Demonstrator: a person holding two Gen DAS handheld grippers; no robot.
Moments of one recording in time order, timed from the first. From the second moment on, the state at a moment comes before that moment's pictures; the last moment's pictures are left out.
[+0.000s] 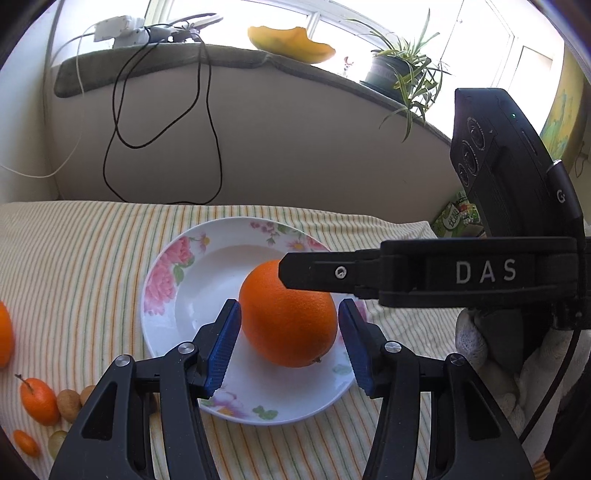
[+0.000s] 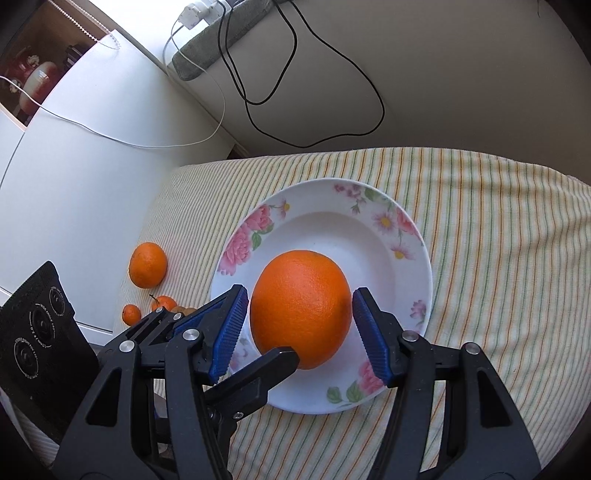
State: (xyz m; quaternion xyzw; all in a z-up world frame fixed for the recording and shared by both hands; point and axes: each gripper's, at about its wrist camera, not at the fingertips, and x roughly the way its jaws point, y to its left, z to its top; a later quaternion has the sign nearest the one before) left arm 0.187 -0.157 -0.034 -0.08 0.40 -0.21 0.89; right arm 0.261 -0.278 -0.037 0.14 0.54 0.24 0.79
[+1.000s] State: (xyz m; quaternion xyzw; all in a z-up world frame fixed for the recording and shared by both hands) left arm 0.107 -0.096 -0.006 -0.06 0.35 -0.18 0.92; right arm 0.195 -0.285 0.014 0.12 0.45 0.23 0.85
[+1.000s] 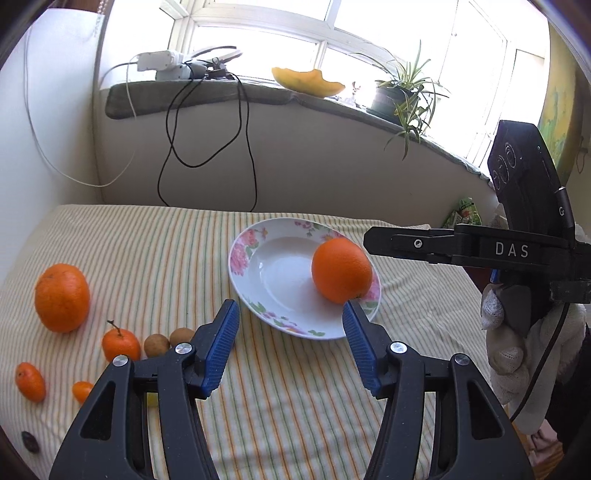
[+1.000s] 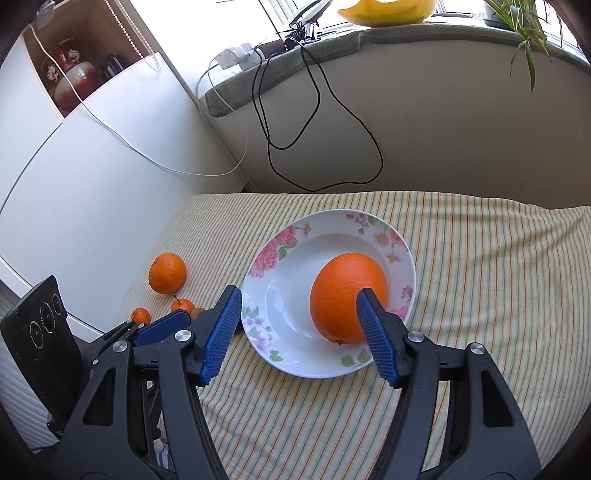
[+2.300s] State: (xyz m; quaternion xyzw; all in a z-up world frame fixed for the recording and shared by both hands) left arm -0.002 0.091 -0.073 -0.16 0.37 0.04 0.91; right arm 0.106 -0.110 -0.036 -0.06 0.44 0.36 0.82
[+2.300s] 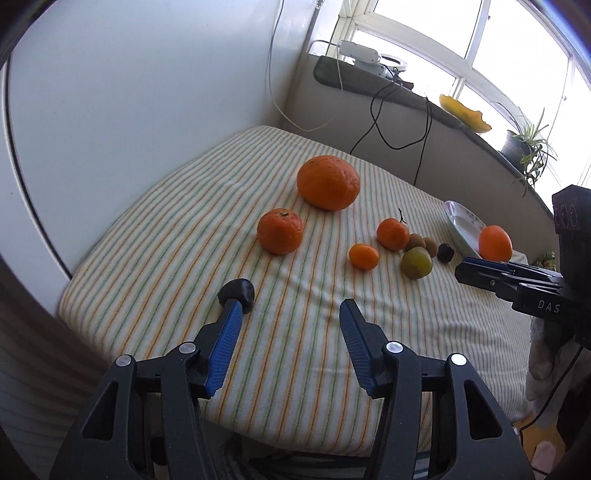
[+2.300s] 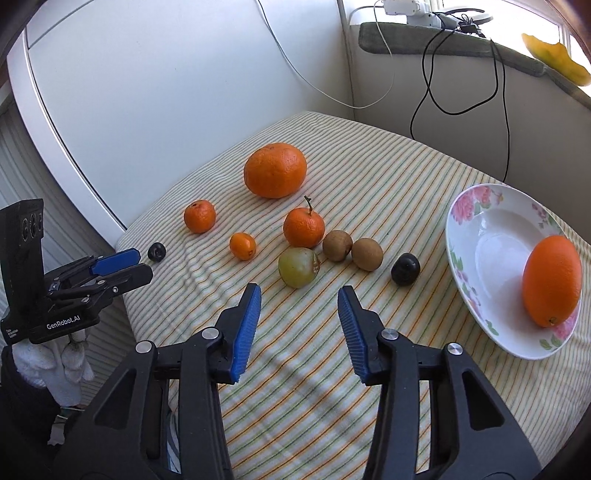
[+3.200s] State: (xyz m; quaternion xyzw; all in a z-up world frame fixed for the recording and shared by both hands) left arm 0.014 0.120 -0.093 -0.16 0.38 0.06 0.91; right arm 0.141 -0.073 -0.071 -0.04 0.49 0.34 0.80
